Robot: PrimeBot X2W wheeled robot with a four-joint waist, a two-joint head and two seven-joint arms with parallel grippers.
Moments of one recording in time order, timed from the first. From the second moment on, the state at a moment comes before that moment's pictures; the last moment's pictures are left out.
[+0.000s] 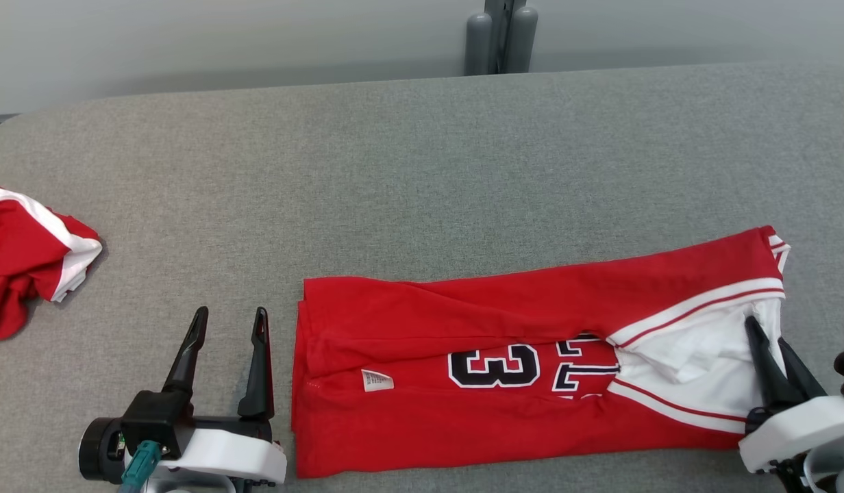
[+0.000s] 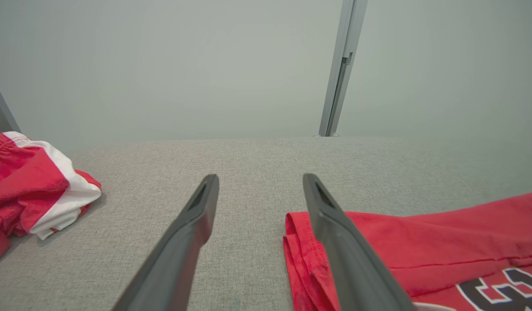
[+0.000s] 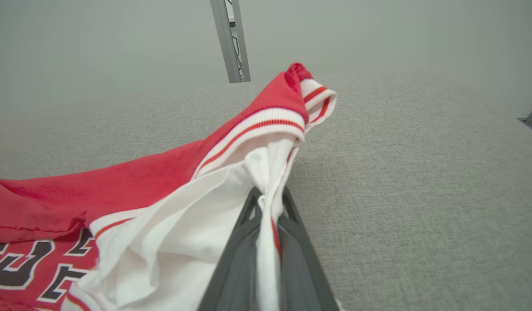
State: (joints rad) left arm -0.03 0.11 -0.16 0.11 -0.23 0.11 -0.26; right arm -0.11 -0.28 0.07 0.37 0.42 0.13 -0.18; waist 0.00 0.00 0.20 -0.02
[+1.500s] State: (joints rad) left arm -0.11 0.08 -0.20 0.14 -0.21 0.07 -0.26; right arm -0.59 -0.05 0.93 0.47 0.89 0.13 -0.25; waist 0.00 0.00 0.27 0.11
